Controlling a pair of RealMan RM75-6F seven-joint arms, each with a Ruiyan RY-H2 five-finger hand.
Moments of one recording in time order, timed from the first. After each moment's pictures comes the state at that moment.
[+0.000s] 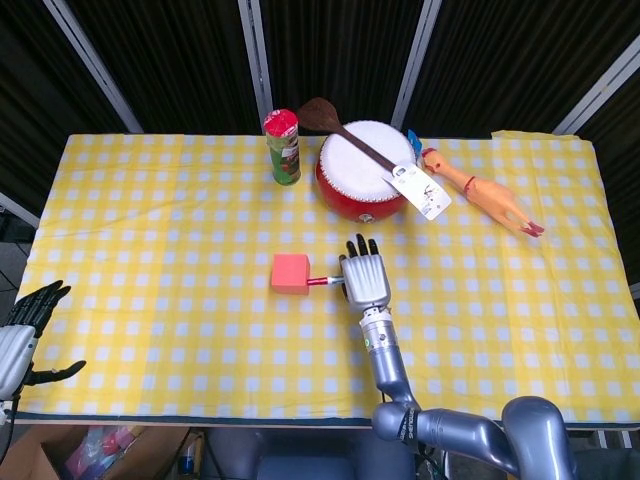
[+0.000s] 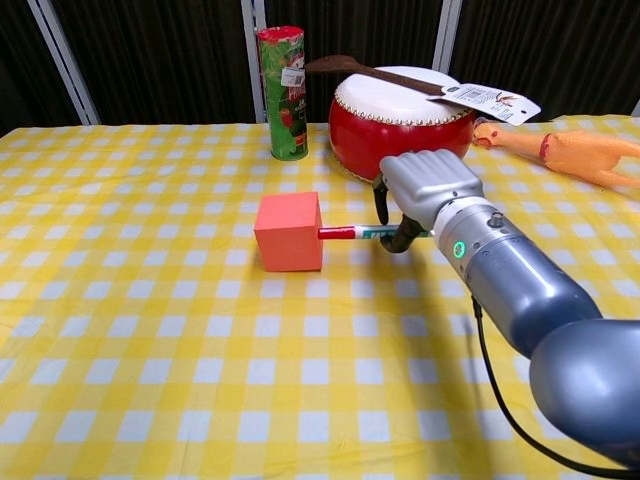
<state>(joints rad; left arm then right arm) -0.11 -1.04 0.02 -1.65 1.55 1.41 -0.24 0.82 -2.02 0.33 -1.19 -0.92 1.22 -0.81</state>
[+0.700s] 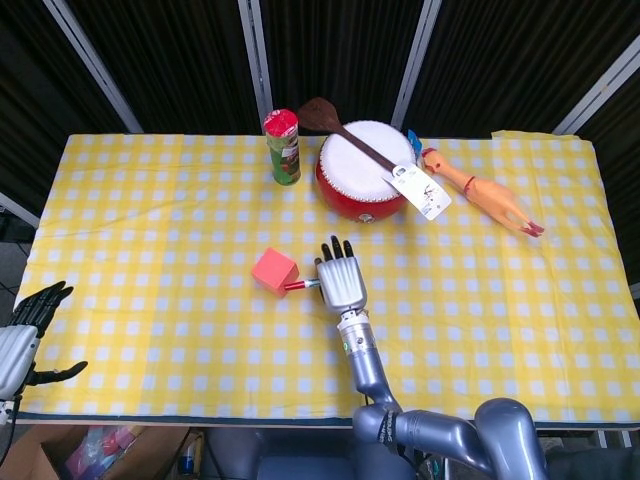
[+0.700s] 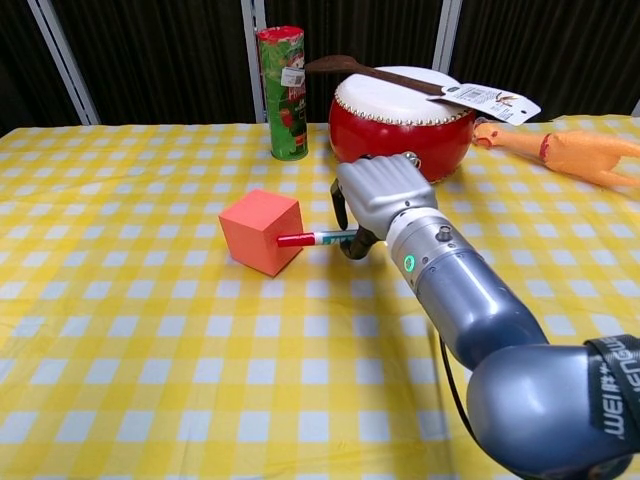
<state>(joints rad) -0.11 -1.04 0.03 -1.65 1.54 1.39 -0.25 0.88 -2.13 0.35 -1.06 -0.98 1.21 -0.77</state>
